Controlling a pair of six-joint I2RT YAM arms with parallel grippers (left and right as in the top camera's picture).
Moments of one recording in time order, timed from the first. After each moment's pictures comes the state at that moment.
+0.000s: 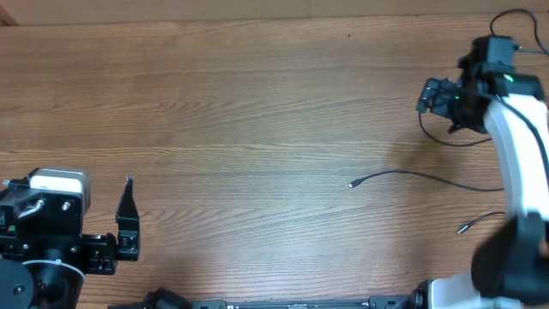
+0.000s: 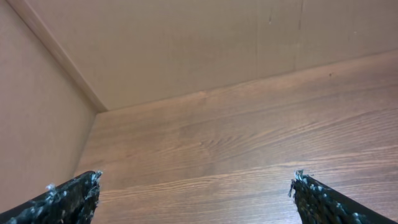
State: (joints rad) left arm -0.48 0.86 1.85 -1.42 -0.47 0.01; right arm -0.16 1.64 1.44 -0.93 -0.01 0.23
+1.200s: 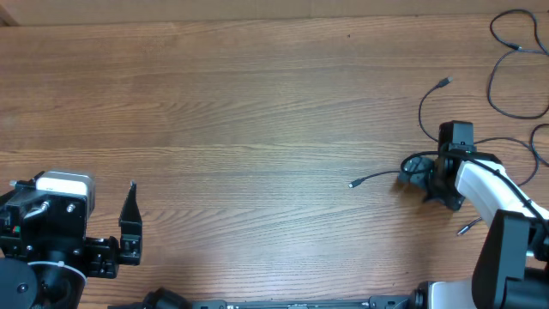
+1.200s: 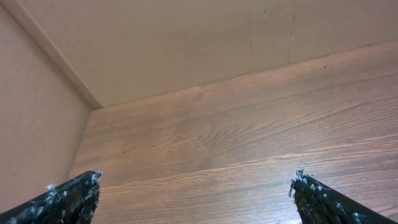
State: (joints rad) left arm -0.48 0.86 1.85 -1.44 -0.45 0.01; right arm -0.16 1.62 0.80 -0.54 0.05 0.40
